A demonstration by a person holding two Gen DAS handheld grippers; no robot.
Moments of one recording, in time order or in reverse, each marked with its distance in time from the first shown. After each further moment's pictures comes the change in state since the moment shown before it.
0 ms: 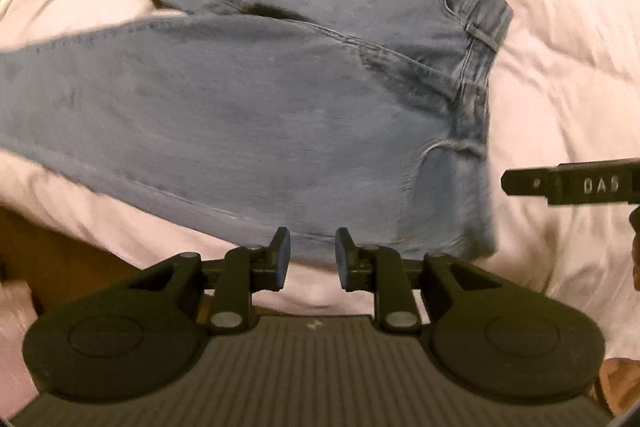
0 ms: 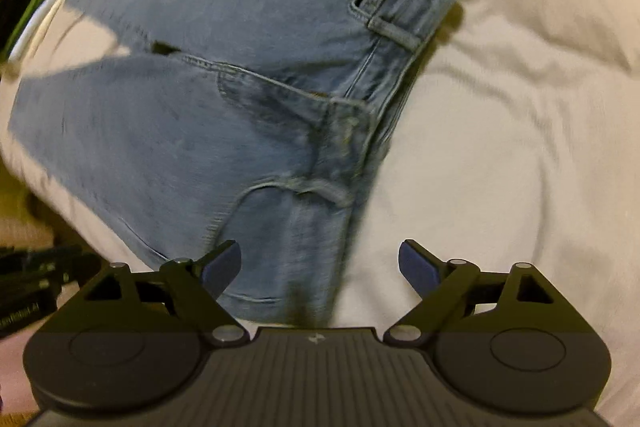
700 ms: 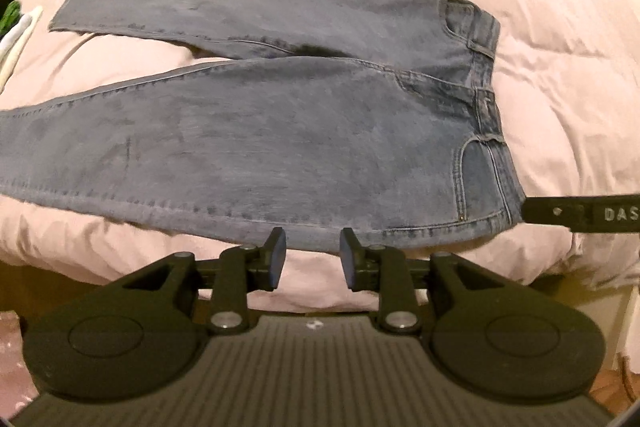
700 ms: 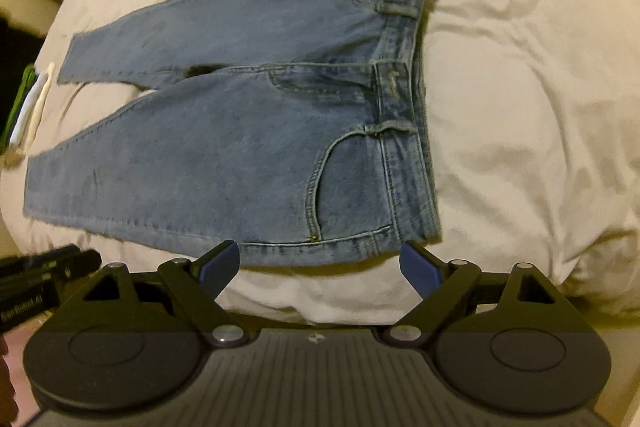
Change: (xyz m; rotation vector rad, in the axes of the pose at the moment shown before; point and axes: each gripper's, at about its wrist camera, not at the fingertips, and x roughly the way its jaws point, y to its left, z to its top) left arm -0.051 0.072 -0.021 0.102 -0.126 -0.003; right arm -0.037 0.075 -0.070 0.208 -0.144 -0.010
